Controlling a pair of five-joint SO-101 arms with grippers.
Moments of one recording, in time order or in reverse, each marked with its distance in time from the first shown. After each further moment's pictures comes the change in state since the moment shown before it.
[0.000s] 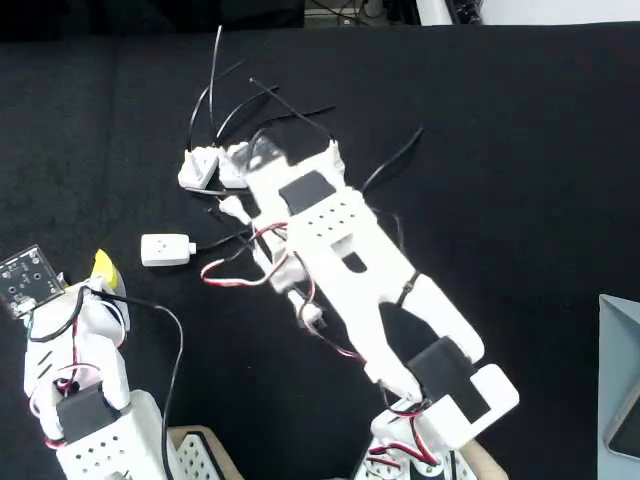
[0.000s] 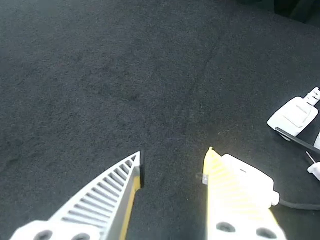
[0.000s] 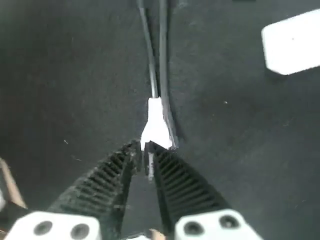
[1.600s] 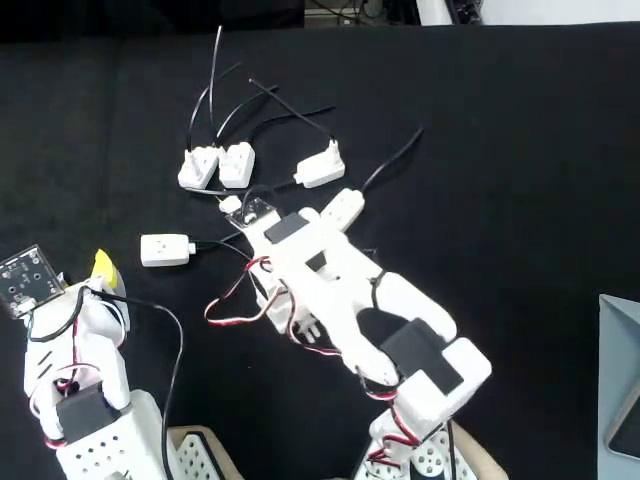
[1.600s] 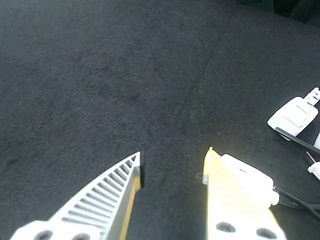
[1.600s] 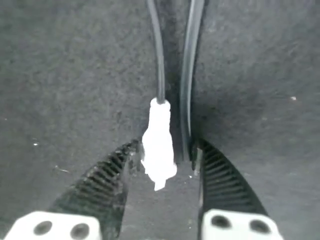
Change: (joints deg) left arm 0.0 0.0 0.0 0.0 0.0; right arm -3.3 9.7 13.1 -10.7 -4.7
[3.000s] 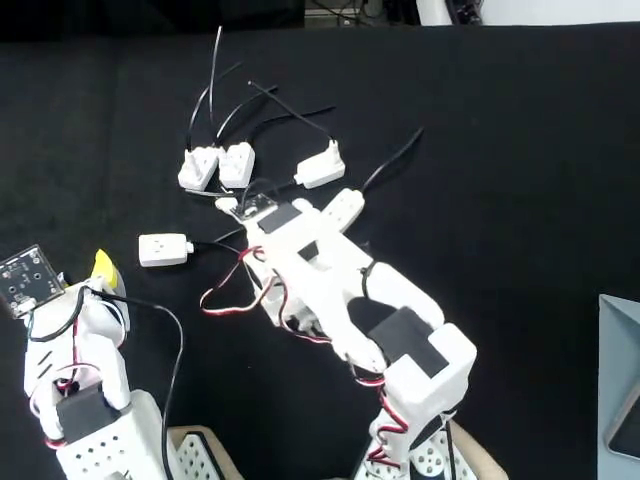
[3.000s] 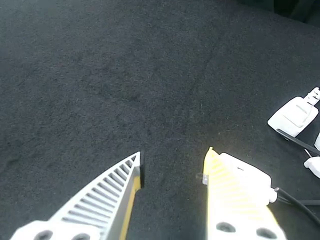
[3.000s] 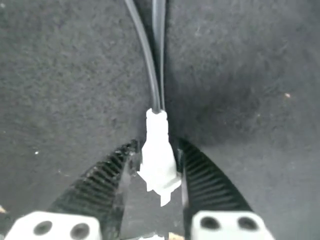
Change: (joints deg) left arm 0.0 0.0 0.0 0.0 -0.1; right arm 0.1 4.0 -7.5 6.0 -3.3
